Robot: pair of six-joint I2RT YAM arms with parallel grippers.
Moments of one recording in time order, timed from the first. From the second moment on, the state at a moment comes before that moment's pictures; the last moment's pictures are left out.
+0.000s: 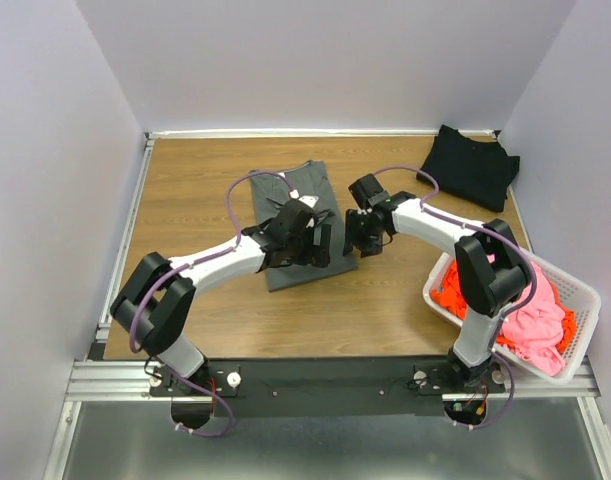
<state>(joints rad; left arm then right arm) -0.72 1.57 0.98 -0.24 0.01 -0.49 0.54 1.83 1.28 -0.62 -0.04 0.59</state>
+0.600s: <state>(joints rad) -0.67 1.65 0.98 -0.24 0.01 -0.49 0.54 1.82 1.16 -0.54 -0.05 0.61</state>
